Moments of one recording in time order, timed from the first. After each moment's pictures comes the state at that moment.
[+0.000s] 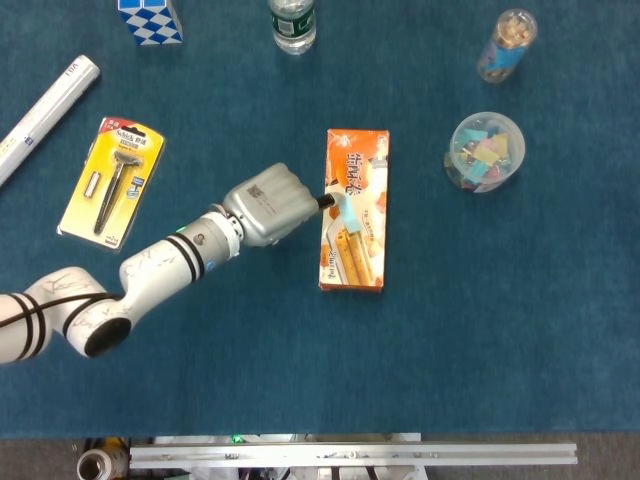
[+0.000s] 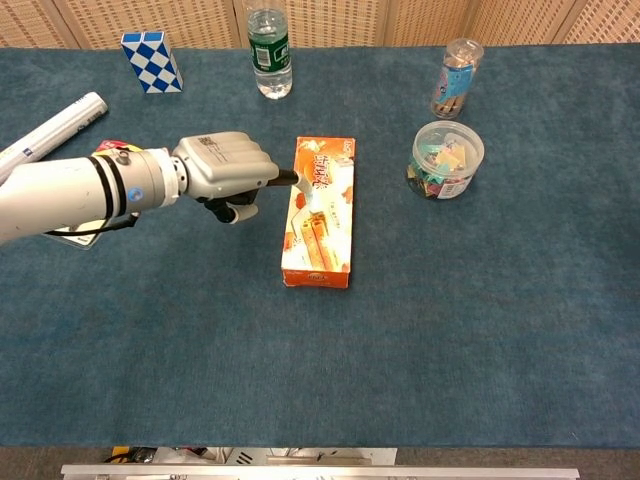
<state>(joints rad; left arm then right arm) -0.98 -1.44 -0.05 -1.51 1.32 0.61 0.31 0.26 -1.18 0.15 -1.73 -1.47 1.46 -0.31</state>
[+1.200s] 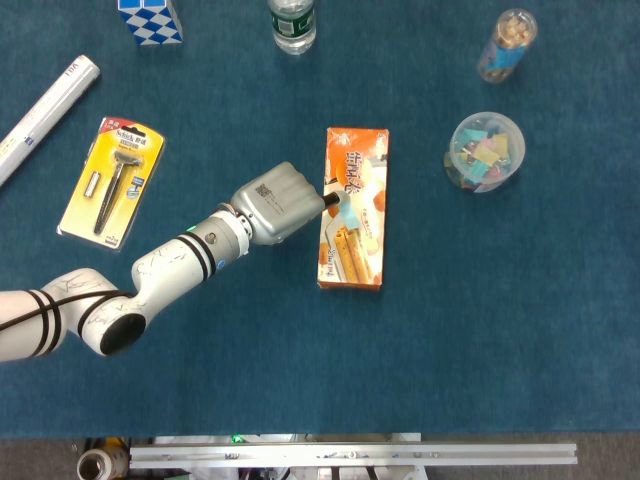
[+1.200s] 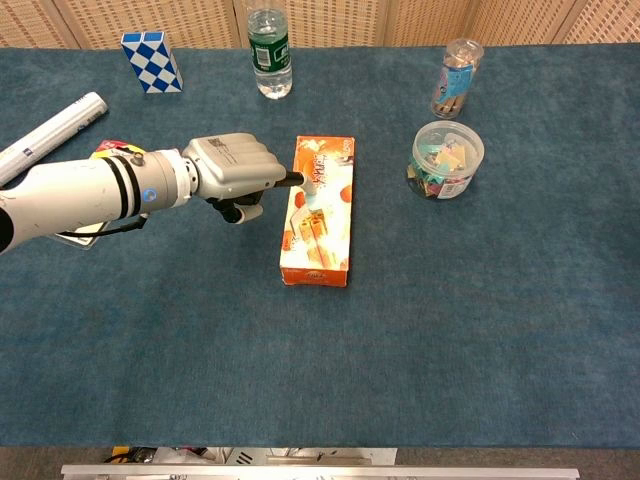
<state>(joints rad) -1.03 -1.46 -0.03 -1.51 1.18 0.63 0.41 0.24 -1.16 0.15 -1.74 -1.47 1.47 -0.29</state>
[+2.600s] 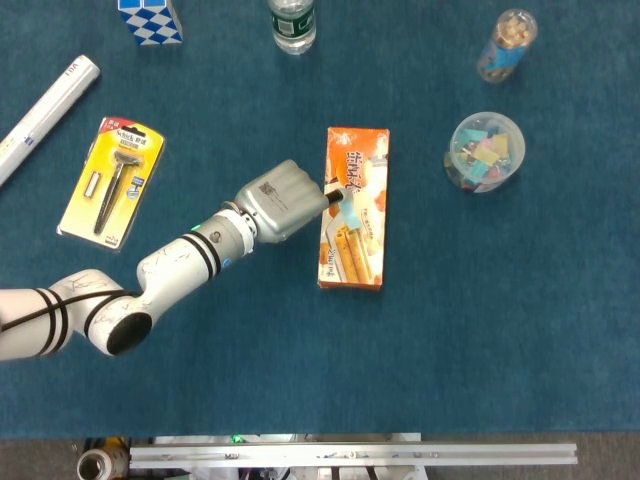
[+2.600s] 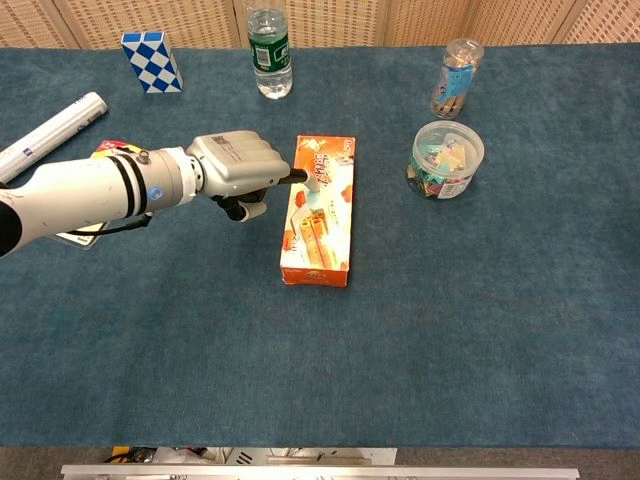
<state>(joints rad) -1.05 -1.47 -0.01 -1.52 1.13 0.65 0.43 0.22 -1.14 0.15 -1.74 -1.48 1.49 -0.27</state>
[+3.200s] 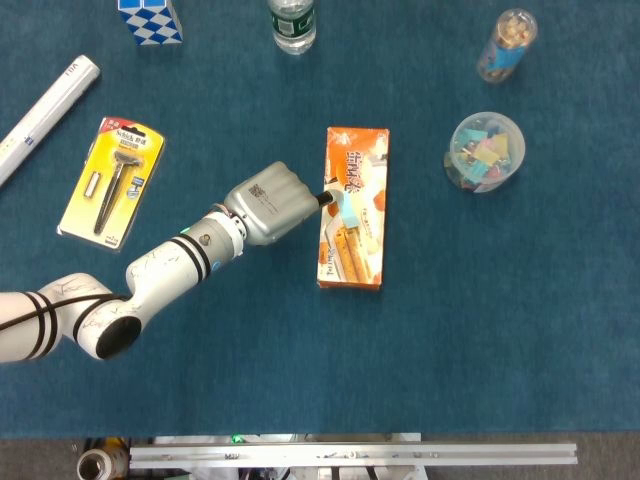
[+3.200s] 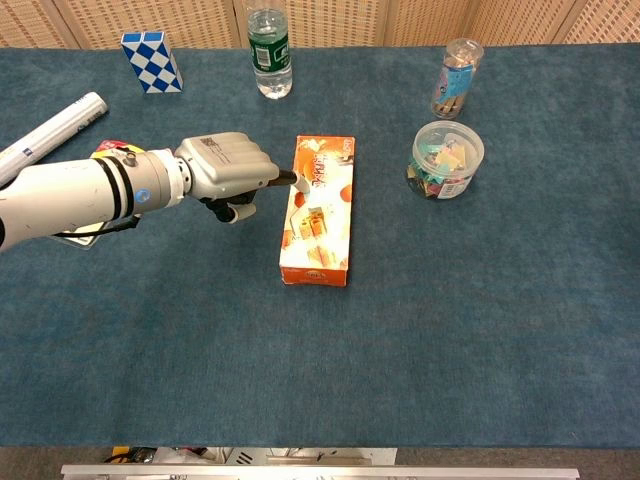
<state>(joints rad) -1.04 -1.45 0.01 -1.54 1.13 0.66 0.44 0.22 -1.15 0.15 -1.74 -1.49 1.49 -0.27</state>
